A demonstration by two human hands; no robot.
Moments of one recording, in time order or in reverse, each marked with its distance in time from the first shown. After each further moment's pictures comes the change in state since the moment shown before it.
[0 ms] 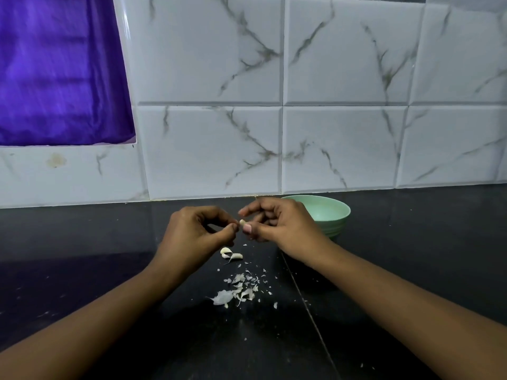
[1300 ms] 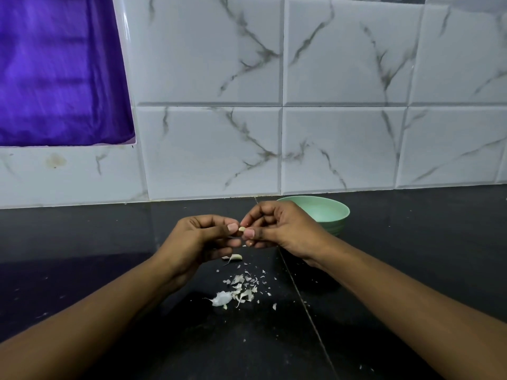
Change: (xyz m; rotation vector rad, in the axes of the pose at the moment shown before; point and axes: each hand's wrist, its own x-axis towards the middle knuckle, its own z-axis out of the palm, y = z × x) left_hand 0.001 0.002 0.006 -0.728 -0.154 -0.453; right_hand 0.000 -0.001 -0.003 0.219 -0.154 0.145
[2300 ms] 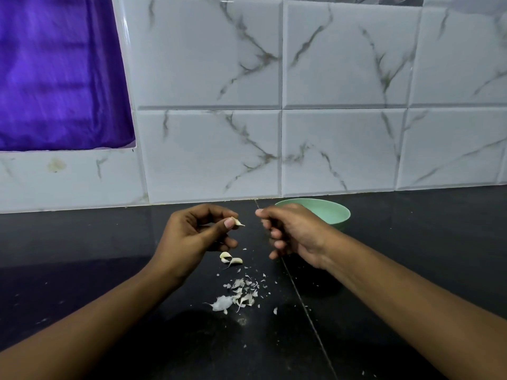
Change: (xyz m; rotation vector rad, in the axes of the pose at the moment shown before) left_hand -0.001 0.002 -0.001 0.166 0.019 0.368; right_hand -0.006 -0.021 -0.002 0.222 0.107 0.285
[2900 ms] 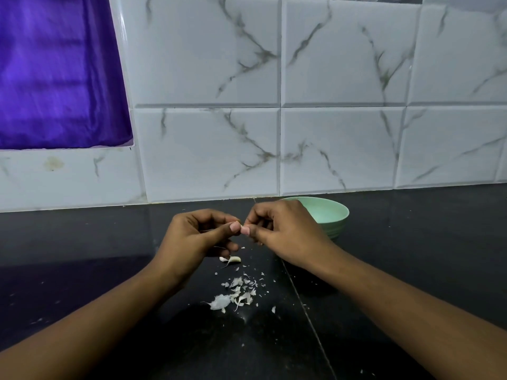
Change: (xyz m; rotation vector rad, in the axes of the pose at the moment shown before) left_hand -0.001 0.000 0.005 -0.038 0.000 -0.126; right_hand -0.001 0.008 0.006 -0.897 0.195 -0.553
